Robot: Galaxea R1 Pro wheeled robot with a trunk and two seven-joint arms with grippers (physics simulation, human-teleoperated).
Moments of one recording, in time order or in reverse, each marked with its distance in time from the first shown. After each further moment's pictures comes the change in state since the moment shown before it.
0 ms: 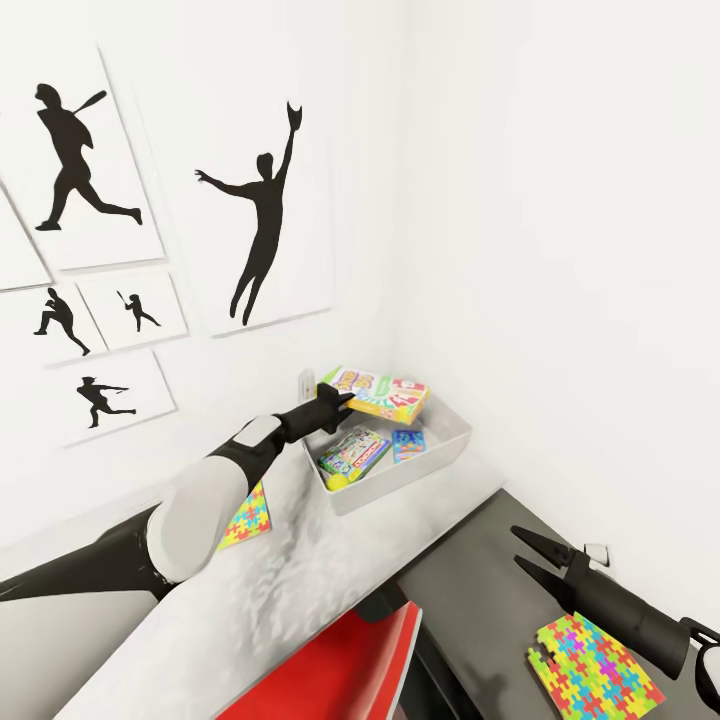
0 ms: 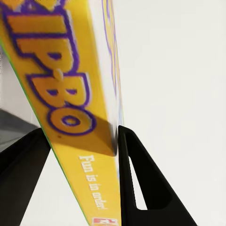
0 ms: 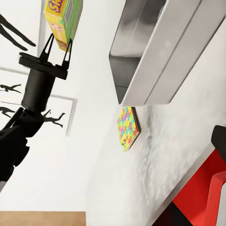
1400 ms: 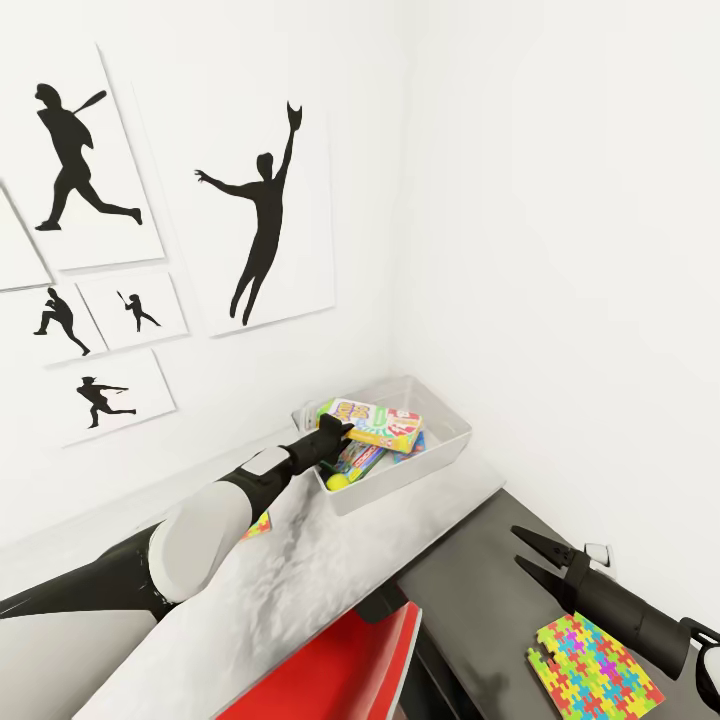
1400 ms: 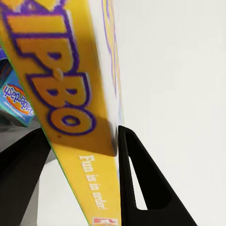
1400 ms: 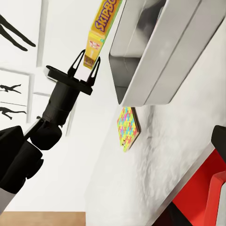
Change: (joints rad) left arm 0.060 0.000 -0.003 0.109 -0.001 -0.158 -0.008; right arm 0.000 0.000 -0.001 0.000 0.000 0.000 0.000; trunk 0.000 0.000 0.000
